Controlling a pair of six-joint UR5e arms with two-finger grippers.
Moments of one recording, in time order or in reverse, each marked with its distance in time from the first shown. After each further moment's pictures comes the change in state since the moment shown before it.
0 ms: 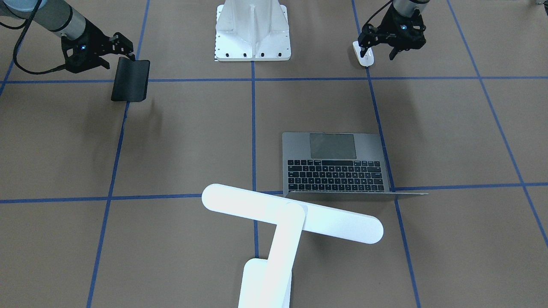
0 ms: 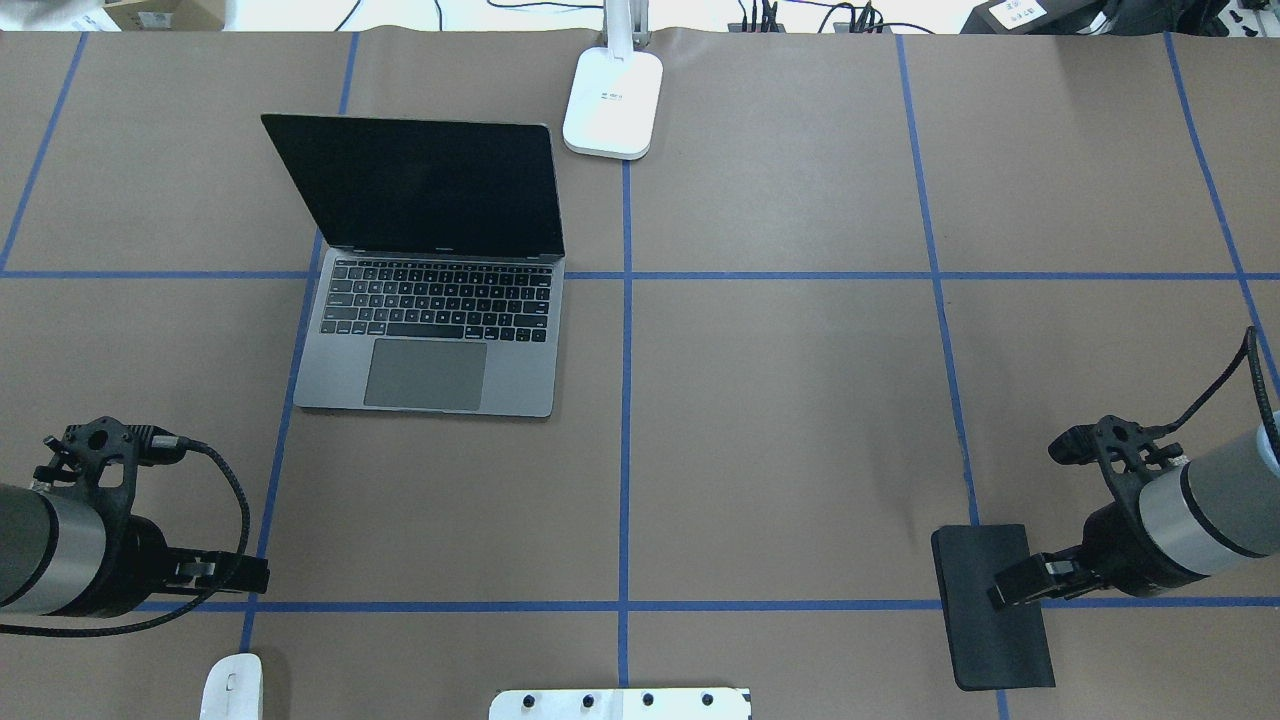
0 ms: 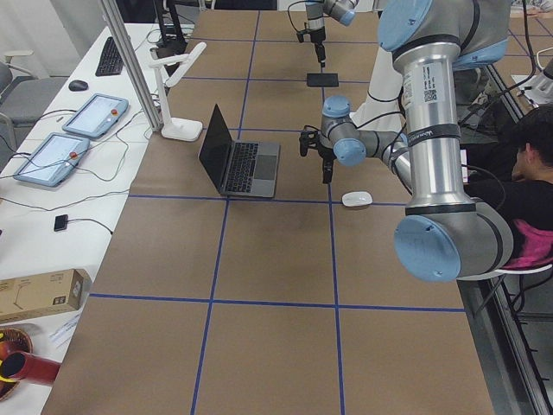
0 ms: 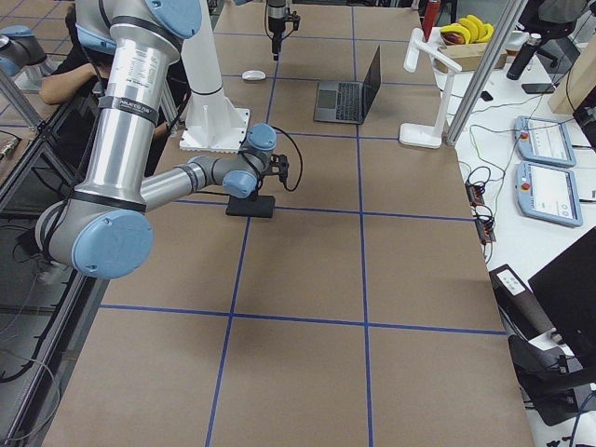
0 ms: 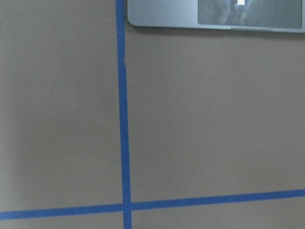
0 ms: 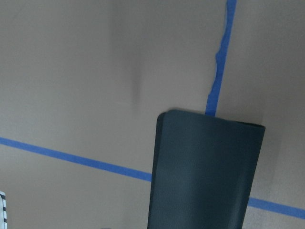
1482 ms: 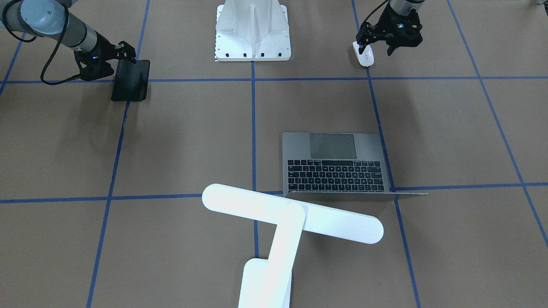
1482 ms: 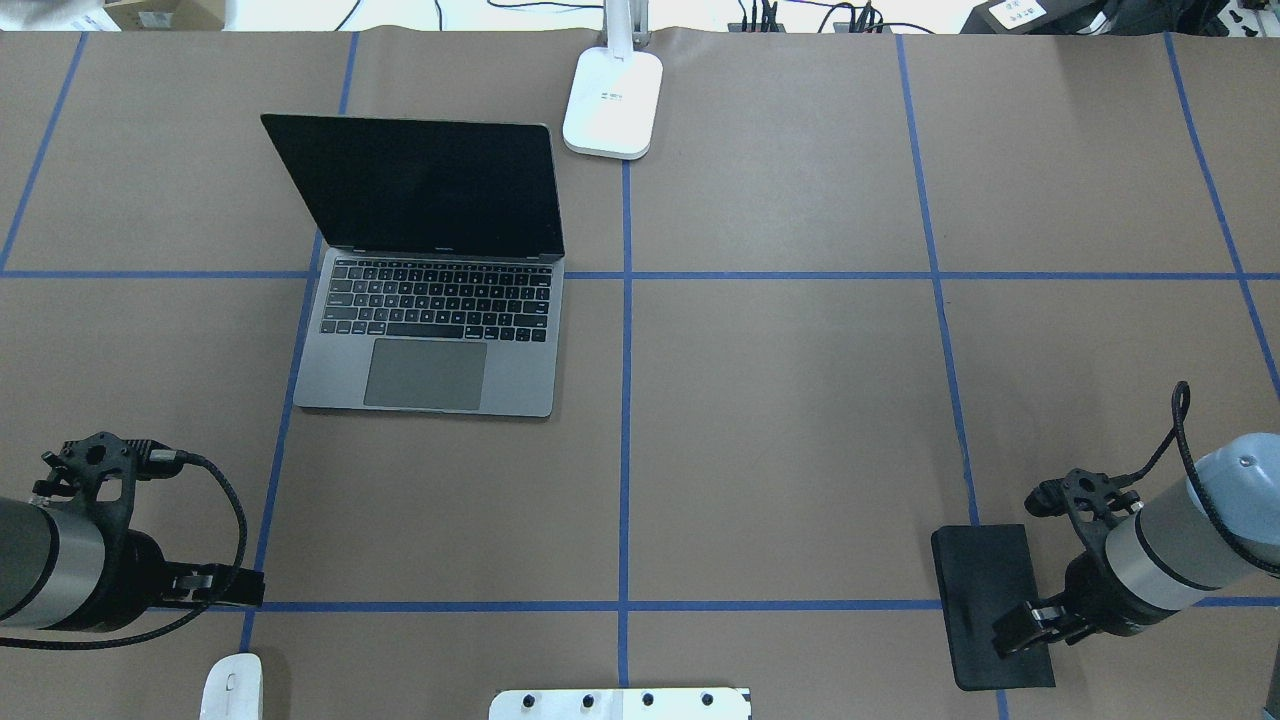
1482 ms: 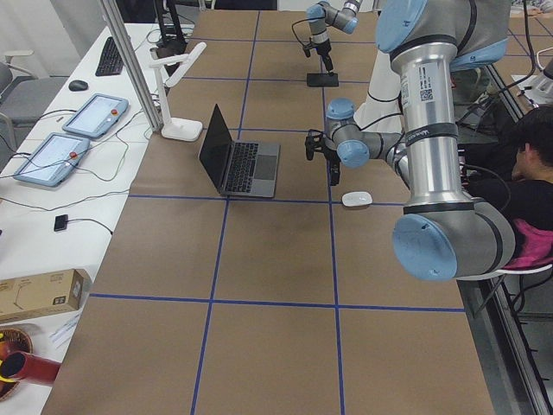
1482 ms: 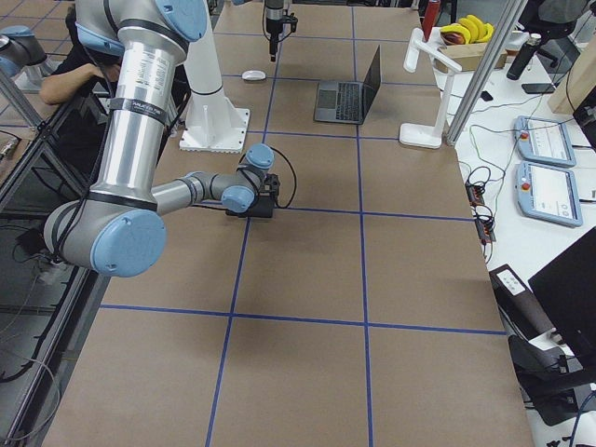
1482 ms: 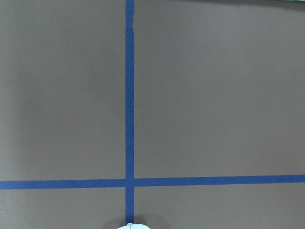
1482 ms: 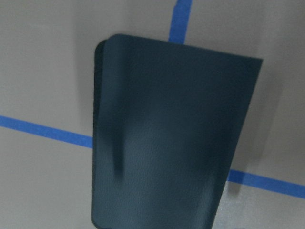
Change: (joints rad) left arm 0.014 0.016 -0.001 -0.005 -0.005 -0.022; right arm -0.094 0.014 -0.125 0.021 0.017 -0.014
